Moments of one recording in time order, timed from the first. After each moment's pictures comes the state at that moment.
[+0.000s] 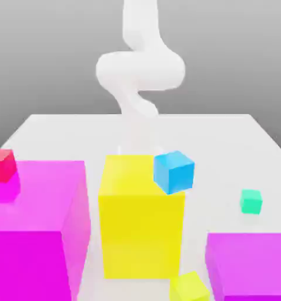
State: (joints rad) arm 0.07 -0.72 0.03 -2.35 0.02 2.35 0.75
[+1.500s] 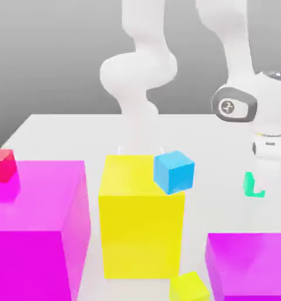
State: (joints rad) arm 0.65 -0.02 0.22 -2.77 -0.02 2.75 0.35
